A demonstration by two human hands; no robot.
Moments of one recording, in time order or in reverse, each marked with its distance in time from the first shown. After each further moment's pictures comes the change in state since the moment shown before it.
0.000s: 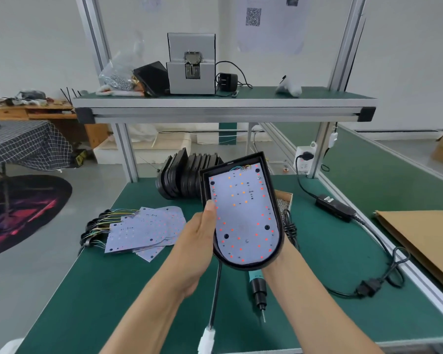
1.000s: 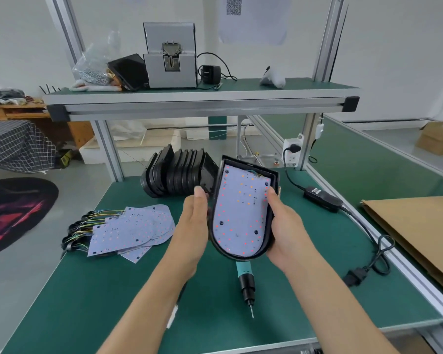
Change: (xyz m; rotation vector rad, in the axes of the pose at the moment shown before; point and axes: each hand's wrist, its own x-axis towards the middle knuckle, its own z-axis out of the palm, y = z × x) left_hand 0.034 -0.010 0.021 0.081 0.138 -0.029; right_hand 0.024 -0.017 -0.039 -0.008 0.138 -0.047
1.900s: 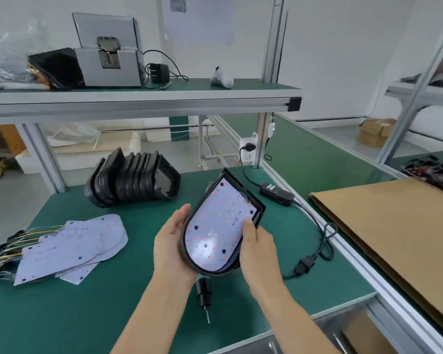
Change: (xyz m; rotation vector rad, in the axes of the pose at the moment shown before) left_hand 0.006 -0.021 0.066 -0.959 -0.094 -0.341; right_hand -0.018 0.028 -0.055 -0.629 0.408 -0.266
